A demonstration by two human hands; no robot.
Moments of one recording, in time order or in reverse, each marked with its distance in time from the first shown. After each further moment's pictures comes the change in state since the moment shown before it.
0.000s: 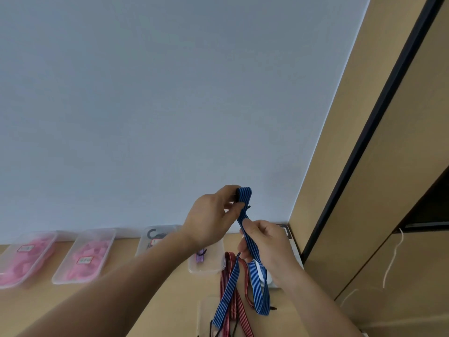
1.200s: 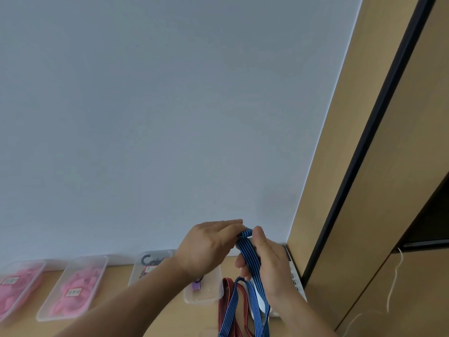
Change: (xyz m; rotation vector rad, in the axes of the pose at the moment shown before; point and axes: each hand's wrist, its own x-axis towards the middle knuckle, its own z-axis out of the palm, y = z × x) left_hand 0.006 -0.021 0.003 0.332 0.134 0.632; right_hand 0.004 -0.011 0.006 0.159 0.037 -0.123
